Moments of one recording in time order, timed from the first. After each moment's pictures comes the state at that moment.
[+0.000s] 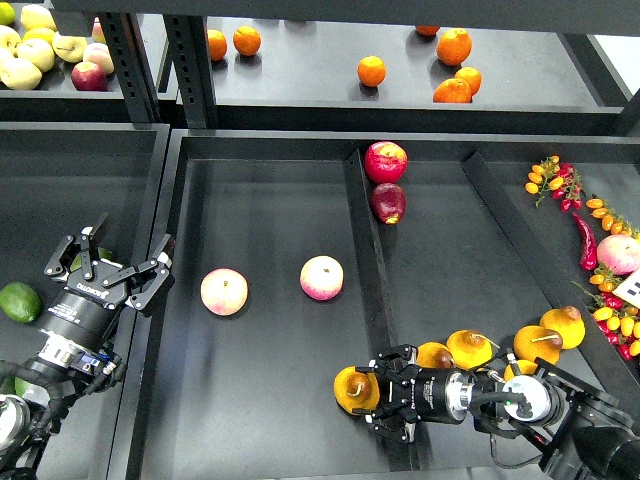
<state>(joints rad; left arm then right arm) 0.07 0.00 -1.51 -1.18 -0.39 -0.49 0.49 0.46 -0.19 0.45 0.67 0.14 0.42 -0.49</state>
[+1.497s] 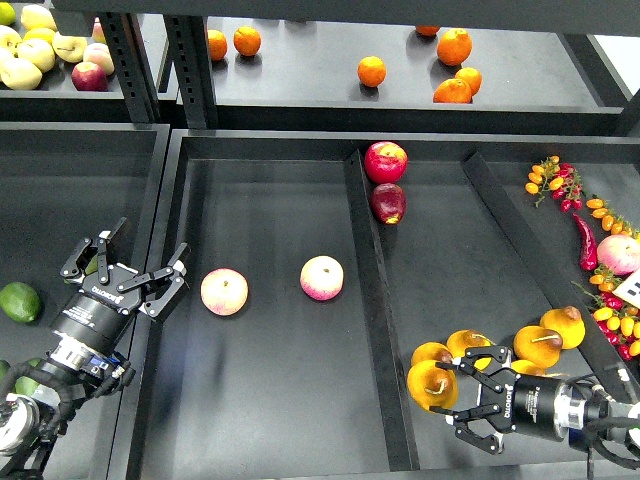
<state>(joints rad) 0.06 0.00 -1.48 -1.17 -0.35 -0.49 0.49 0.24 -0.65 0.62 1.12 0.20 0.42 -0.49</state>
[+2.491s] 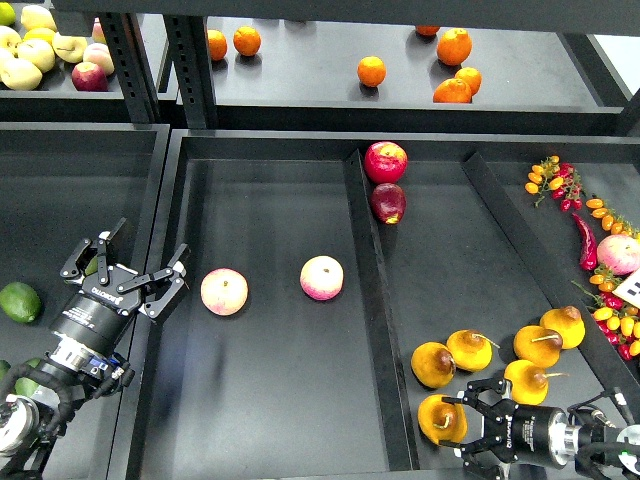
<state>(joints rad) 0.06 0.00 -1.48 -1.18 -0.35 -0.49 0.49 0.21 -0.56 0.62 0.97 0.05 0.42 -0.49</state>
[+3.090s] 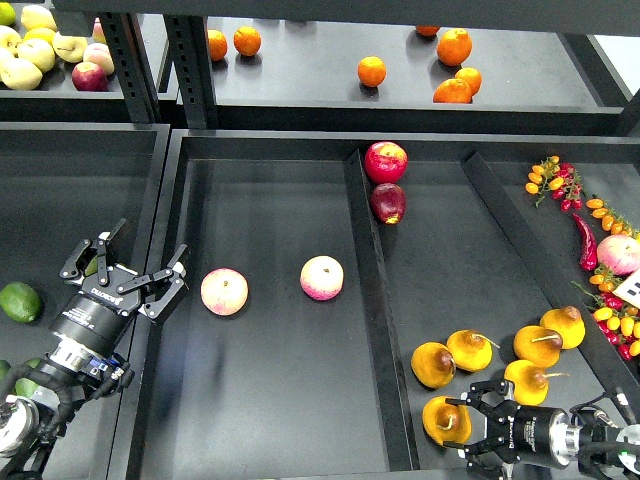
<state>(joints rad) 0.07 0.00 -1.48 -1.18 -0.35 -0.49 0.49 0.22 -0.56 0.62 0.95 0.05 0.42 -0.49</state>
